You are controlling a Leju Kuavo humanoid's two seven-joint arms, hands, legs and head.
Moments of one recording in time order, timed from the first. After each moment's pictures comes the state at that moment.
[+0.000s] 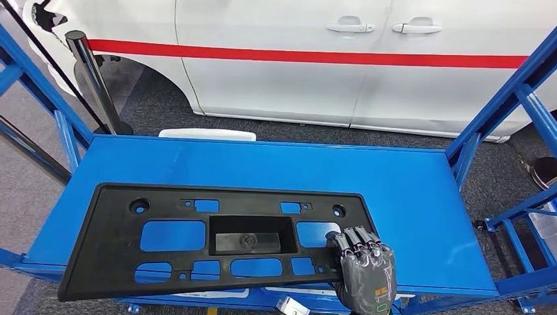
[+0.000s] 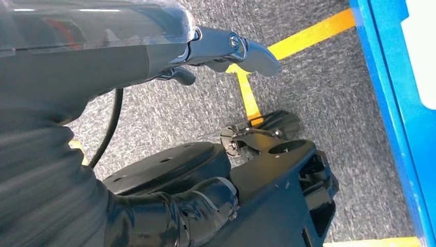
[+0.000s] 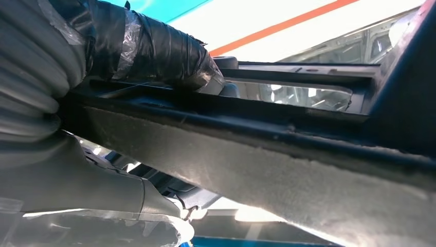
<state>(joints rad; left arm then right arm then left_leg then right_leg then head) -0.05 -0.15 0.36 -0.20 -0.70 0.19 -0.43 0.17 -0.11 0.53 -1.89 1.47 -0.68 0.06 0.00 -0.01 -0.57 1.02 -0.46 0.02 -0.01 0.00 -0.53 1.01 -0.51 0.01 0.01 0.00</state>
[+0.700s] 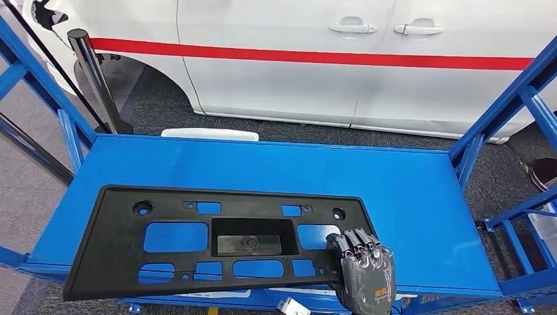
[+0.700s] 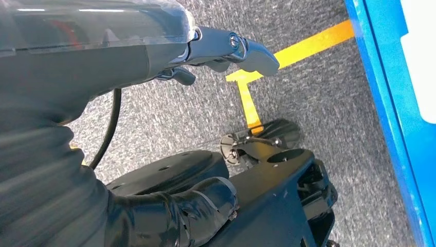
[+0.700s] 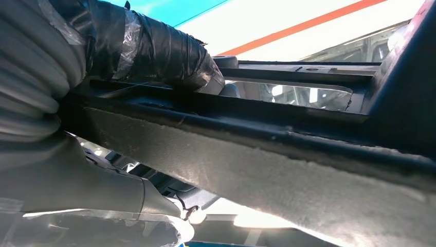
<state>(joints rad) -0.05 -0.16 0.36 -0.20 -0.71 0.20 -0.43 0.18 -0.11 0.52 -1.88 1.46 -0.68 0.05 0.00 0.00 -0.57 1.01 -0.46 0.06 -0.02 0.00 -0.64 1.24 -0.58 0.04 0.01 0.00</state>
